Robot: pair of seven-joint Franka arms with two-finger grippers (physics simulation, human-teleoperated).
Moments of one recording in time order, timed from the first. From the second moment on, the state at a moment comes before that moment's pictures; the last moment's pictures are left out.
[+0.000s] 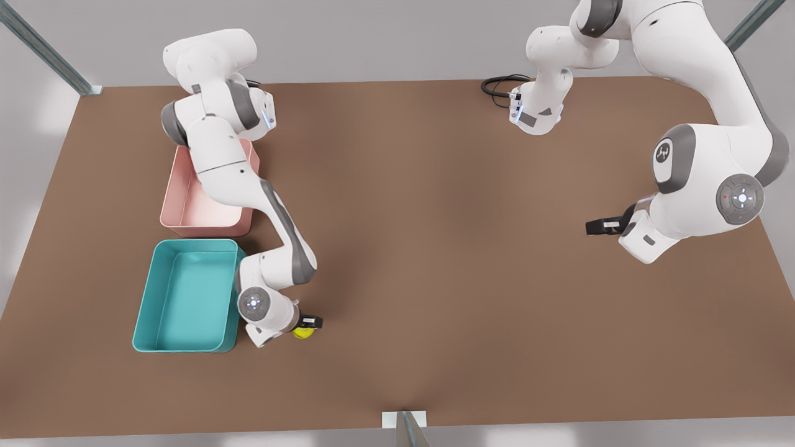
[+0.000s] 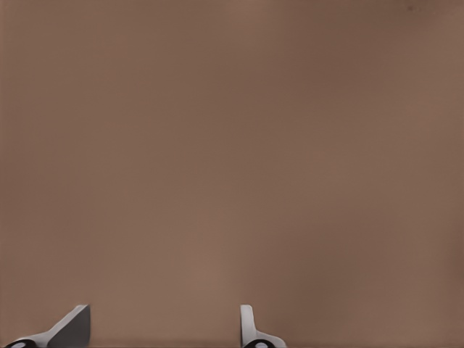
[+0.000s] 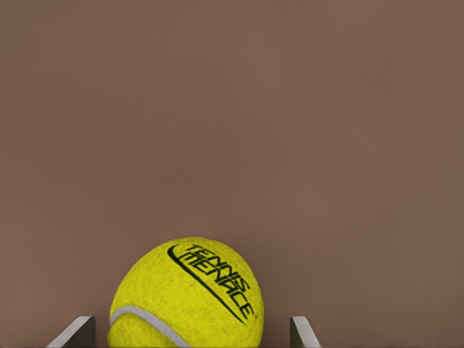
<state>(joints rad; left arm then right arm) -0.12 0.34 0.05 -1.30 -0.06 1.40 -0.13 0.30 1.01 0.00 -1.14 0.10 2.16 0.38</state>
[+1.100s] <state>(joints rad) -0.12 0.34 0.05 -1.30 -0.09 1.39 -0.21 -0.04 0.73 -0.03 -1.31 0.02 1.99 0.20</state>
